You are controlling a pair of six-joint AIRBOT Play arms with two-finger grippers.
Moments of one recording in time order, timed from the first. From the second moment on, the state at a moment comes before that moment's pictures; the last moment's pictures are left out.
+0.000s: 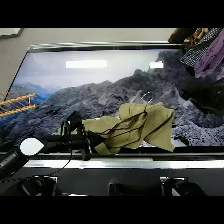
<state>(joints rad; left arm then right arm) -0.66 -0.80 0.63 0.57 -0.71 -0.60 0.18 -0.88 1.44 -1.63 1.45 2.23</state>
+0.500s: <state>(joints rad) -0.66 -0.80 0.63 0.58 -0.71 -0.60 -0.03 -1.05 1.45 -1.16 1.60 0.77</state>
